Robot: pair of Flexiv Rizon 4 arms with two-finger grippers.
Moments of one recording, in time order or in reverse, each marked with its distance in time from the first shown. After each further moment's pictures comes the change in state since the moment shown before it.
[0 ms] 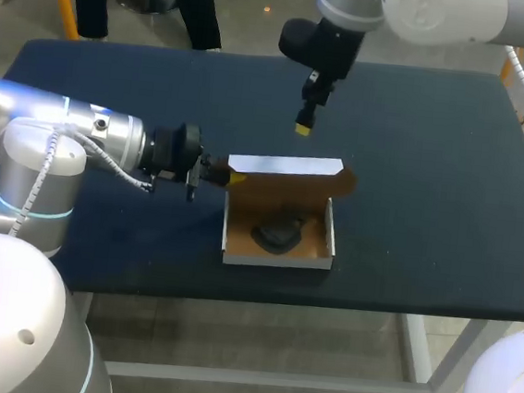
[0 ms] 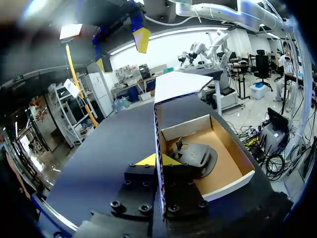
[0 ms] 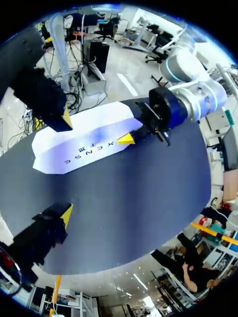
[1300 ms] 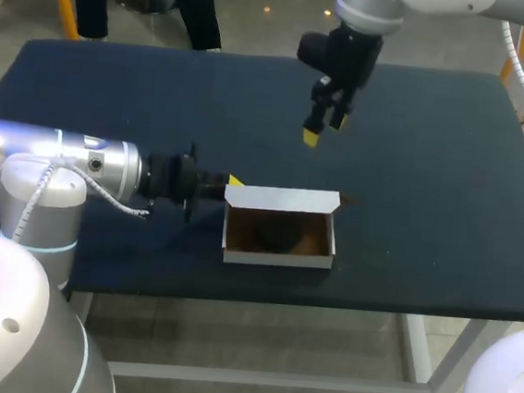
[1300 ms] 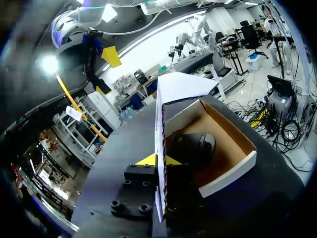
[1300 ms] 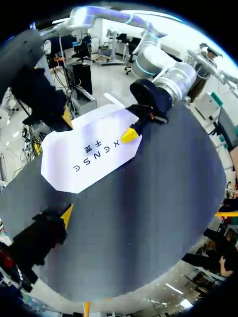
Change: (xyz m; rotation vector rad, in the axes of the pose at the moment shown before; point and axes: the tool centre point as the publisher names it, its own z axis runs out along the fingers) left arm 0.023 0.008 0.002 0.001 -0.081 0.279; right arm 0.011 -0.030 0.019 0.065 0.208 0.226
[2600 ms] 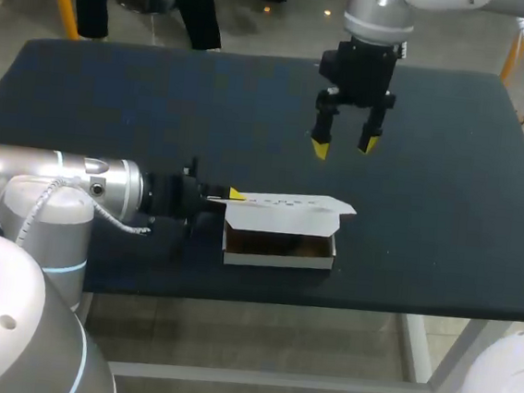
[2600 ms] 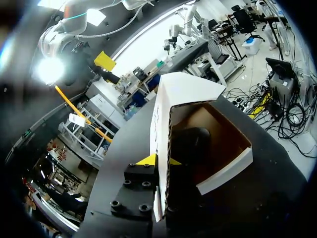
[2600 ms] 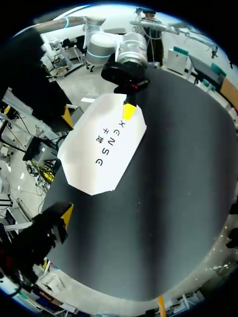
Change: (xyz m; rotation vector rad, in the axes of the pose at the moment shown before) left arm 0.018 -0.001 0.001 -0.051 -0.047 0.110; right arm 0.012 -0.046 0.005 0.113 -0.024 0.466
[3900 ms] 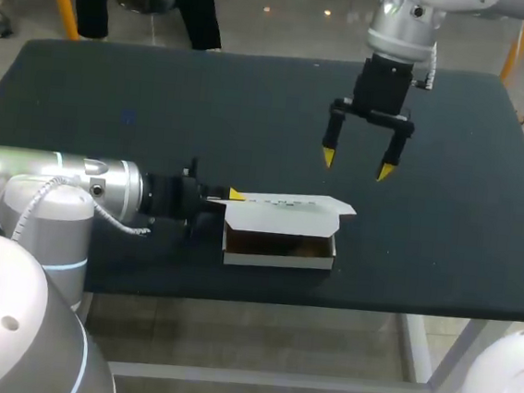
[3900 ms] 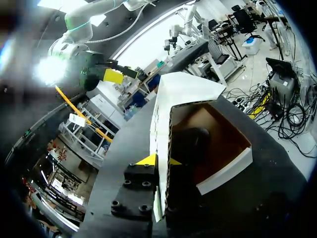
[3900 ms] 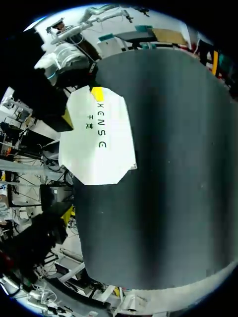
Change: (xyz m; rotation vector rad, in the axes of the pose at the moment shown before) left arm 0.001 0.000 0.000 0.001 -0.002 0.000; right arm -0.010 -0.021 0.025 0.111 0.123 0.605
